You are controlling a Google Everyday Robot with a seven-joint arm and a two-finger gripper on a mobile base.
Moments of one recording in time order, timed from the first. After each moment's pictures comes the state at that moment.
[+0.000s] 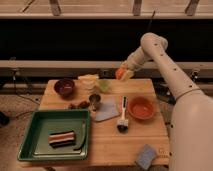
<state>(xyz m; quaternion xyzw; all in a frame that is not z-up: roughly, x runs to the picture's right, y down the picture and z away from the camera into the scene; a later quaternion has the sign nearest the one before) 0.106 -0.082 0.836 -0.25 -0.25 0.06 0.93</state>
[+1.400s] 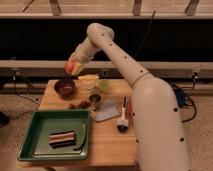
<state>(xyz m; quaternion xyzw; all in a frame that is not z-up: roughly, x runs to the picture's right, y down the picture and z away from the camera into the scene) -0.186 -0.114 0.795 -0.22 -0.38 -0.08 0.89</state>
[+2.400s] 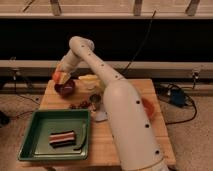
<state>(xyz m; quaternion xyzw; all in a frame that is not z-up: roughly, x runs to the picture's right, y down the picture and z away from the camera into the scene) -0.270 -0.067 0.864 -0.25 -0.38 -0.11 0.88</state>
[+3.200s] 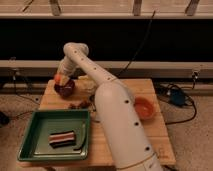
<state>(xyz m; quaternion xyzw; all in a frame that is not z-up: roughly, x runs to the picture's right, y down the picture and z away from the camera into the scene) -0.276 -0.062 0.910 -0.24 -0.32 -0.09 0.91</state>
